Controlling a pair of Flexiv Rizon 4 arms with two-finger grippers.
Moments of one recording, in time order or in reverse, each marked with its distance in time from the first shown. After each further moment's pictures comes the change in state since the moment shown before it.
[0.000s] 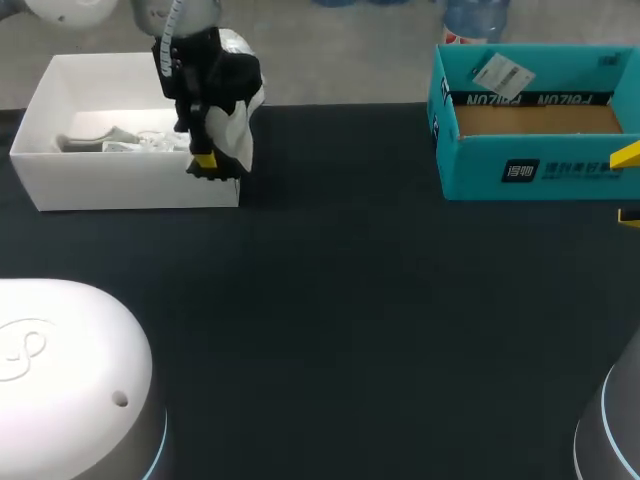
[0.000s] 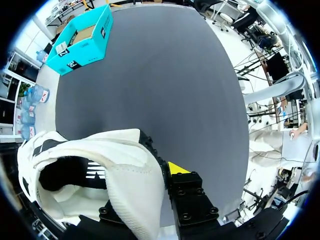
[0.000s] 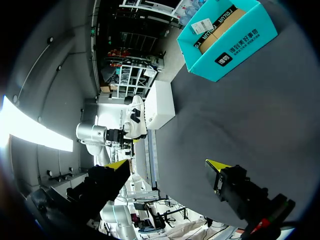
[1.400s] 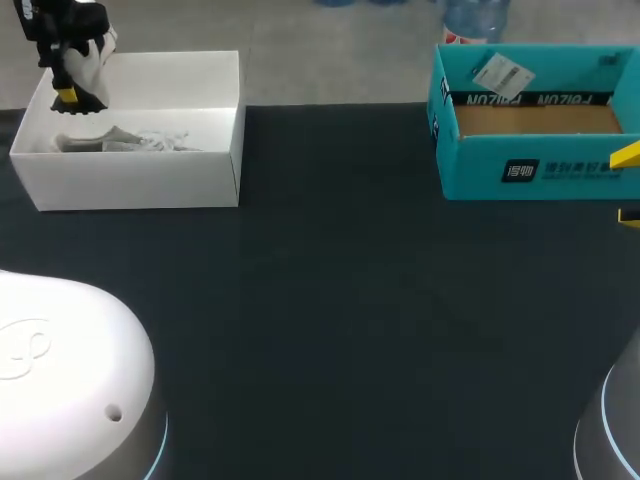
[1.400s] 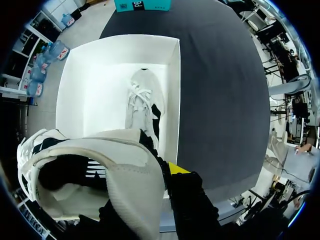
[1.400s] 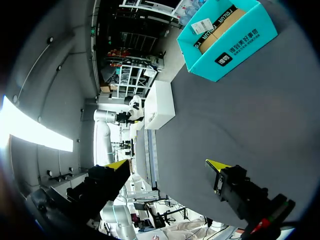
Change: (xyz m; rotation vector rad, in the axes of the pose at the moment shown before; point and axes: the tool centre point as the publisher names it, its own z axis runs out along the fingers) left arm -0.168 0.273 0.012 -0.084 -0.024 -0.194; right arm 0.000 0.000 0.000 0.000 0.000 0.000
